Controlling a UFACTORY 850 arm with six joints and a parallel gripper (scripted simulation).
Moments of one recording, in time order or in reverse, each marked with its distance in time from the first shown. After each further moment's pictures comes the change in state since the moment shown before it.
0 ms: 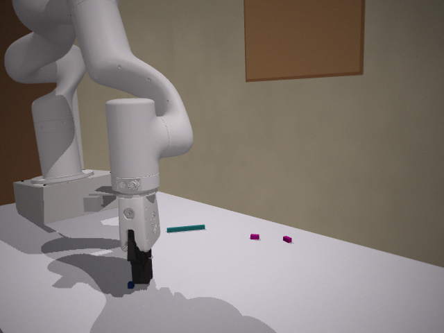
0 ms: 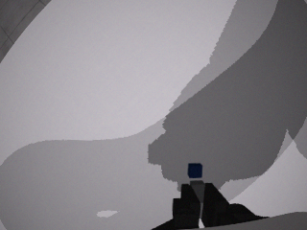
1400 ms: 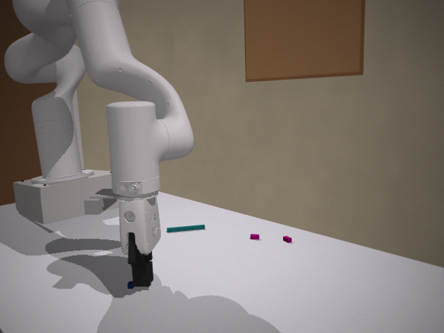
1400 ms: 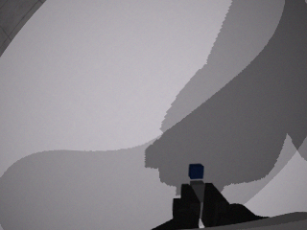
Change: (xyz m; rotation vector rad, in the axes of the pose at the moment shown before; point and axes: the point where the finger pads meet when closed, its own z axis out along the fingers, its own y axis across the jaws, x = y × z) arm -0.001 0.000 0.005 0.000 0.000 0.000
